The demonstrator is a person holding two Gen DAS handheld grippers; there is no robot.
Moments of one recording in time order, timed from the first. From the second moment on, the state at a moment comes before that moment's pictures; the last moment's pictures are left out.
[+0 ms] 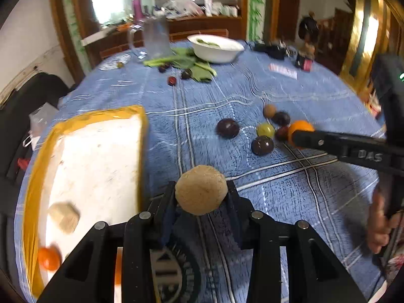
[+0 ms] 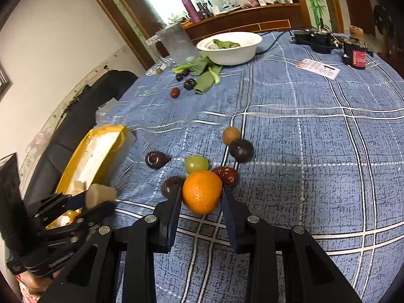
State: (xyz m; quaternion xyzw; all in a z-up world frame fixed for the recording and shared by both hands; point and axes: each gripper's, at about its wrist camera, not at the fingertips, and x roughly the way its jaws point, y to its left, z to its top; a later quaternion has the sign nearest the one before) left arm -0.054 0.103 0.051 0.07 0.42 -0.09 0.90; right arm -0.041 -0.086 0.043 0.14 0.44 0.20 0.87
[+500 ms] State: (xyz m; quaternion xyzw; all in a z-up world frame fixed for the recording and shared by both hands) left arm -0.100 0.234 0.070 -0.06 0.40 0.03 0.91; right arm -0.052 -0.055 0.067 0.12 0.42 0.19 0.88
